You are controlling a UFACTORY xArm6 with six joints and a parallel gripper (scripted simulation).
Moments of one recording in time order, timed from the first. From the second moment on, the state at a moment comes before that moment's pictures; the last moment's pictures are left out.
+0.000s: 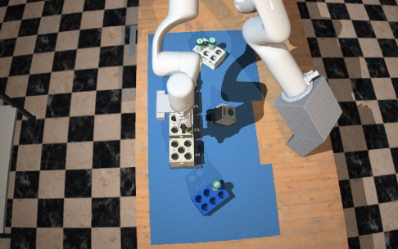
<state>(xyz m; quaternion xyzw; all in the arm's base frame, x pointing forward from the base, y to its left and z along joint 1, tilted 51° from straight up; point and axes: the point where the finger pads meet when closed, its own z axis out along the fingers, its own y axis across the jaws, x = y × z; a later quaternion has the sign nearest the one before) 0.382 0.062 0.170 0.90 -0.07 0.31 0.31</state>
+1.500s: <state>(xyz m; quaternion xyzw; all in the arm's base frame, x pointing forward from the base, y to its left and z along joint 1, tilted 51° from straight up) 0.347 -0.092 0.291 0.90 -0.07 0.31 0.31</state>
